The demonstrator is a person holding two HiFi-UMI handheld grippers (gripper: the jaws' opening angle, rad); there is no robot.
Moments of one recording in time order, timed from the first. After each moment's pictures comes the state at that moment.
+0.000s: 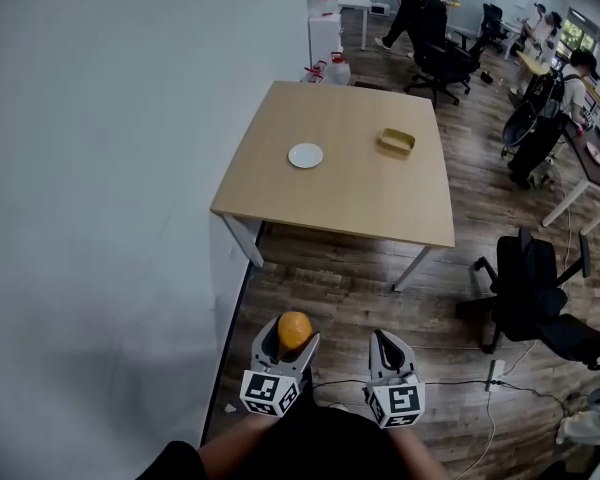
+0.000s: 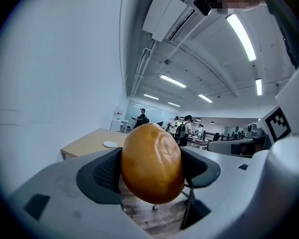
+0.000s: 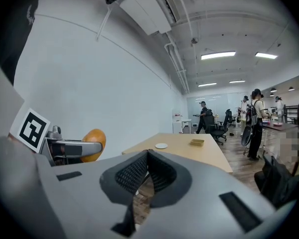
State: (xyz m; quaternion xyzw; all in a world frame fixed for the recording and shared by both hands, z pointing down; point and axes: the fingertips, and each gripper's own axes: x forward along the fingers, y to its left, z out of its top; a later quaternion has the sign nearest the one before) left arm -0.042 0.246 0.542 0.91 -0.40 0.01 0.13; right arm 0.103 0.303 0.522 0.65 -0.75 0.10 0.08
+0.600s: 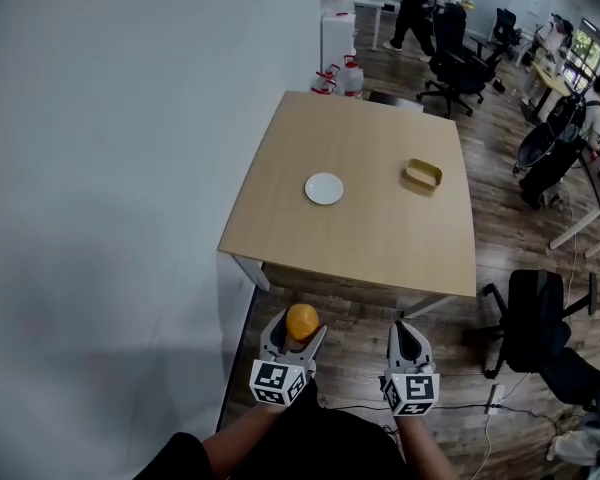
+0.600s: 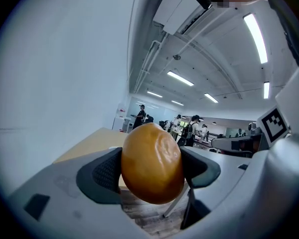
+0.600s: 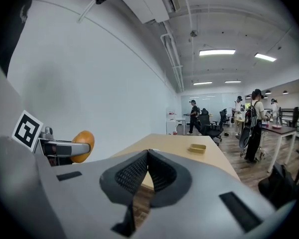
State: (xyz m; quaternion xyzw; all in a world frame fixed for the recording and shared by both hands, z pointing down) left arm -0.053 0.037 0.559 0.91 -0.40 0.02 0.15; right arm 0.126 0.098 0.529 0.68 -0.72 0.10 0.10
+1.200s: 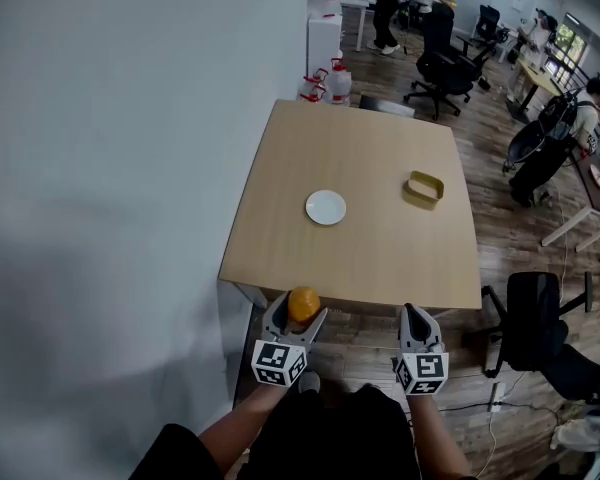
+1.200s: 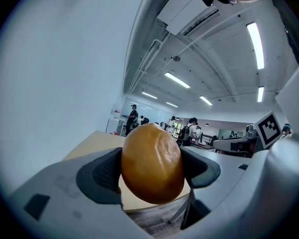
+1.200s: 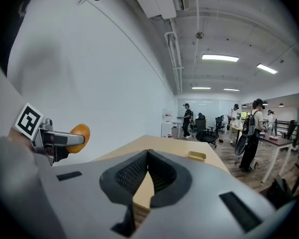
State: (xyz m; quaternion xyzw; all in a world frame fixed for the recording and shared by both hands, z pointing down) left arm -0.061 -0.093 0.566 0.92 -0.36 0.00 0.15; right arm 0.136 -0.012 0.535 0.70 -0.69 0.08 0.12
